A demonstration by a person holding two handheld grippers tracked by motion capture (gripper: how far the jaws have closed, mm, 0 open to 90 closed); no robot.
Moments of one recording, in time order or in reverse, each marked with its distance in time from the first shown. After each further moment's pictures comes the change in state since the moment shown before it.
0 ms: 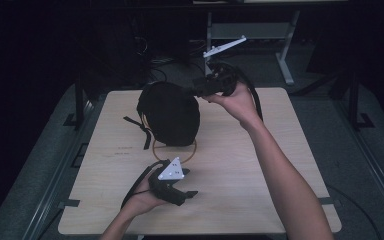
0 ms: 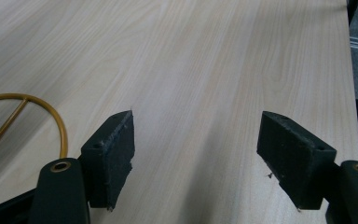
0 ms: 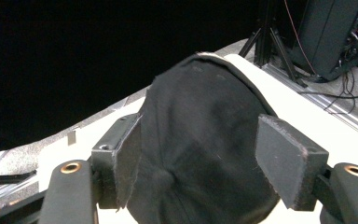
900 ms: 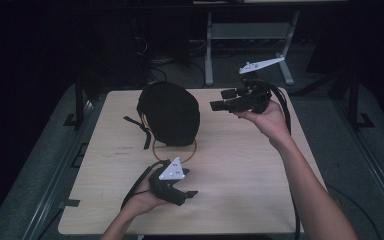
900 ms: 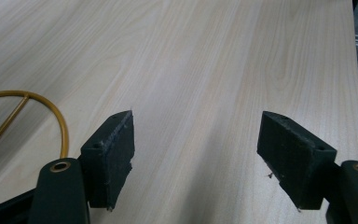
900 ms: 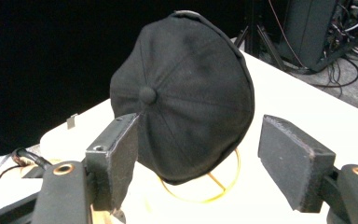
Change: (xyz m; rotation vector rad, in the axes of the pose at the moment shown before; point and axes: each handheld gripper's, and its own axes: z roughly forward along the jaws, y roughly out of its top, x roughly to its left) left arm 0.000 0.000 0.002 0.003 0.012 -0.001; right arm -0.014 -0.062 -0.054 -0.040 -0.024 0.050
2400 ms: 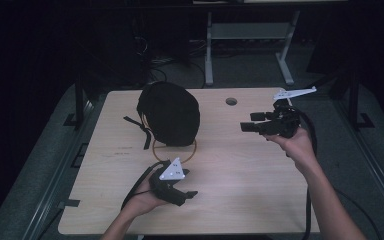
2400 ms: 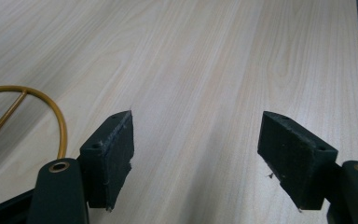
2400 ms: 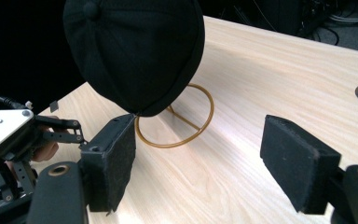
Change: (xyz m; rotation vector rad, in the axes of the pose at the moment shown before) left arm 0.000 -0.002 0.002 0.012 0.001 -0.009; right arm -0.037 -0.089 -0.040 -0.008 -0.047 0.126
